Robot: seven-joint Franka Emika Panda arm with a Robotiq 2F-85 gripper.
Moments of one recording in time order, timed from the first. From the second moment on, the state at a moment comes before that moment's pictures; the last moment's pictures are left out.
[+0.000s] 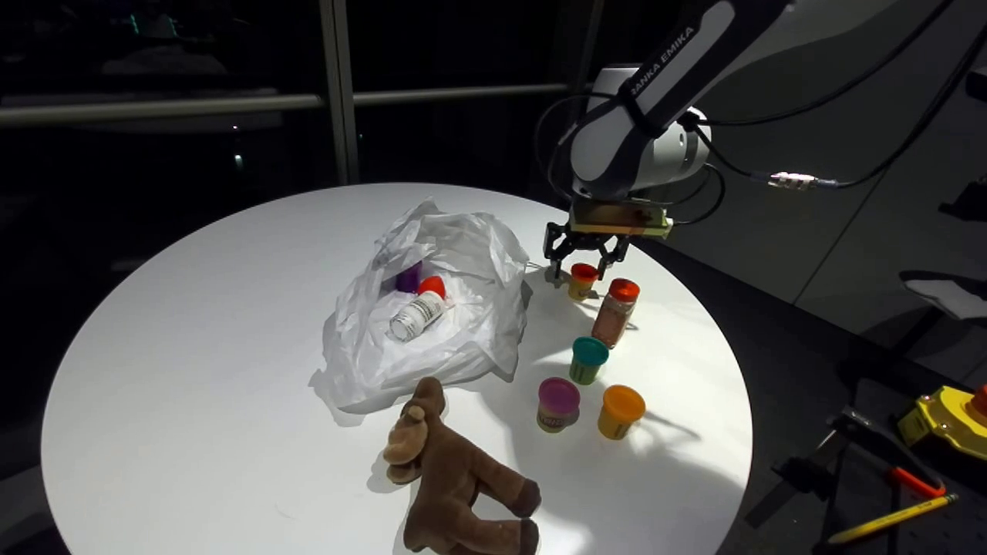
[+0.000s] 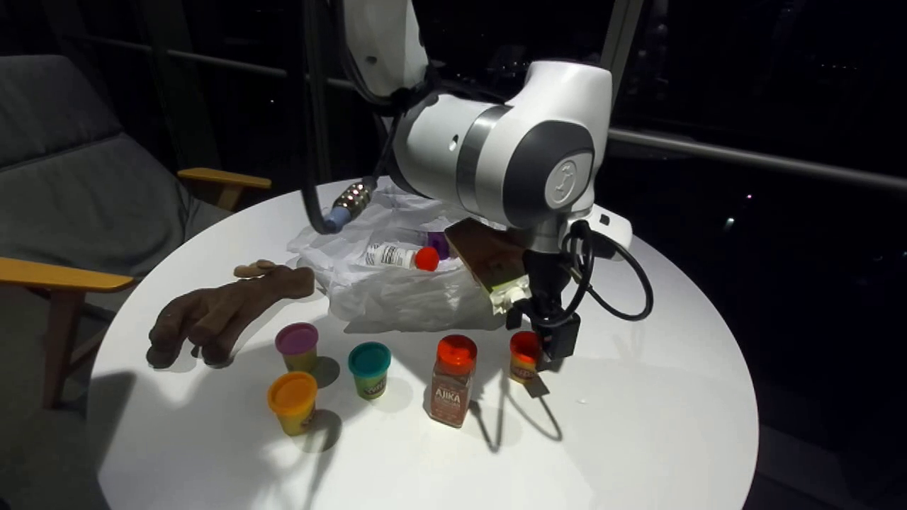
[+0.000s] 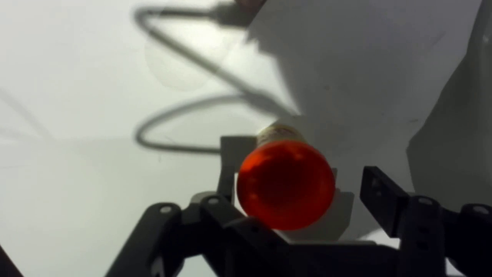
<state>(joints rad) -0.04 0.80 -0.19 -1.79 0.10 2.61 0.47</state>
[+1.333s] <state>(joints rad) 0.18 0.72 -0.04 -1.74 0.17 2.56 0.54</state>
